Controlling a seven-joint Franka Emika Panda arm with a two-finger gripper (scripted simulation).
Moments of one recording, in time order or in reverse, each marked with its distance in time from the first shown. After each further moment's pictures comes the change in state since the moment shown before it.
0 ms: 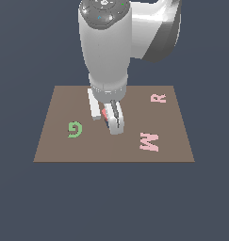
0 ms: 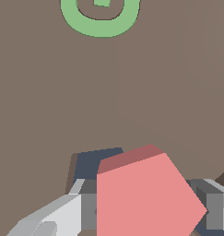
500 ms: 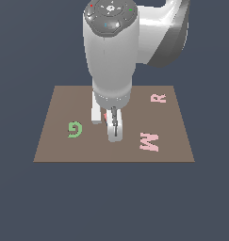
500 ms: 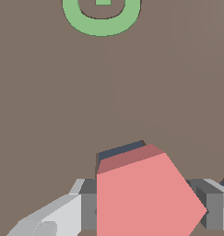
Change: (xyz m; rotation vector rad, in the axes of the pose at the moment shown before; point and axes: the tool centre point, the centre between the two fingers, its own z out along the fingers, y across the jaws) arm -0.004 -0.021 -0.001 0.000 0.000 0.146
